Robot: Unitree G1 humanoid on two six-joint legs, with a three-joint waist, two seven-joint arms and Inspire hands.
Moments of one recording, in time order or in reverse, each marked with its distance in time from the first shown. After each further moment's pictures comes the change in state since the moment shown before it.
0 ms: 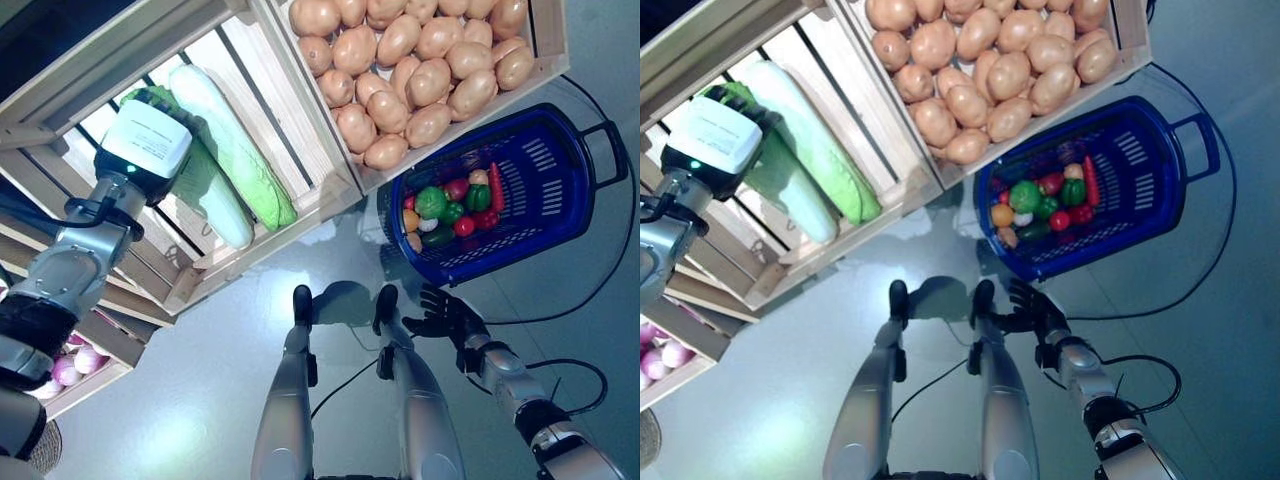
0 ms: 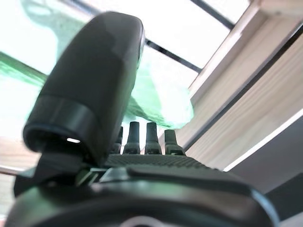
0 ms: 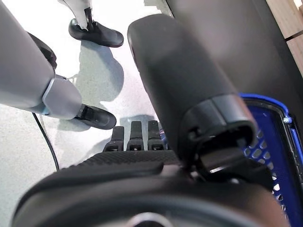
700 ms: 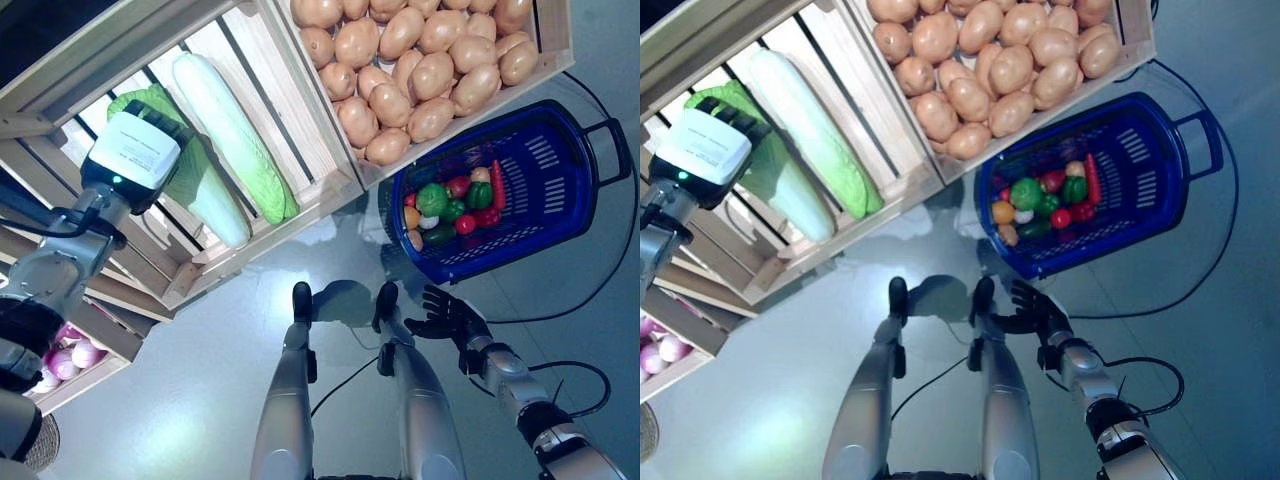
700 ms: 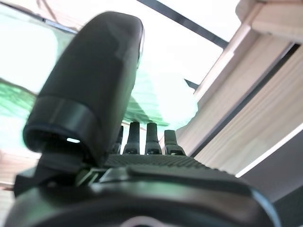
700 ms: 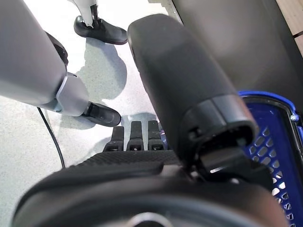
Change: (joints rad) left arm -0.026 0.001 -0.052 0.197 0.063 -0.125 0.225; right arm 0.003 -0.008 -0.002 0.000 0.000 -0.001 0.000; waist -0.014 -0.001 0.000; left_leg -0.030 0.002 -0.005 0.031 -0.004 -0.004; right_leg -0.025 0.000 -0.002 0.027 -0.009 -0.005
